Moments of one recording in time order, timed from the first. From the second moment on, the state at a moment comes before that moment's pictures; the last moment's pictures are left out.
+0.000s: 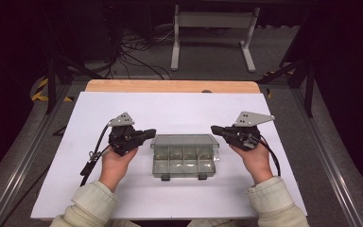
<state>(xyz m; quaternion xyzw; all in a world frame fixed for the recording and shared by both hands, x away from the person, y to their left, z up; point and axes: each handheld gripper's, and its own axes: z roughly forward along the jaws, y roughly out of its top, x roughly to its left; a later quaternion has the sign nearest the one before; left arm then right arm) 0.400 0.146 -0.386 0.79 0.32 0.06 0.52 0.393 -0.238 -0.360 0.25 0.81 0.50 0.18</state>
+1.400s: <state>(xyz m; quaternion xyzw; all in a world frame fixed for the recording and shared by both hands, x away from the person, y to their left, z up) 0.380 0.112 -0.378 0.90 0.25 0.00 0.36 0.363 -0.215 -0.368 0.22 0.90 0.37 0.11</state>
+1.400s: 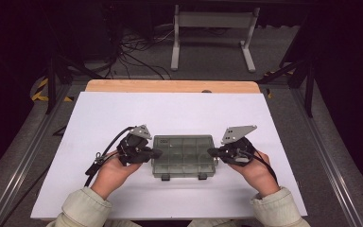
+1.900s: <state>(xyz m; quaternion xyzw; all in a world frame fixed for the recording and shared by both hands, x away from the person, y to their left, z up) 0.381 0.110 -0.382 0.91 0.25 -0.01 0.33 0.364 -0.208 -0.376 0.21 0.92 0.33 0.08</state>
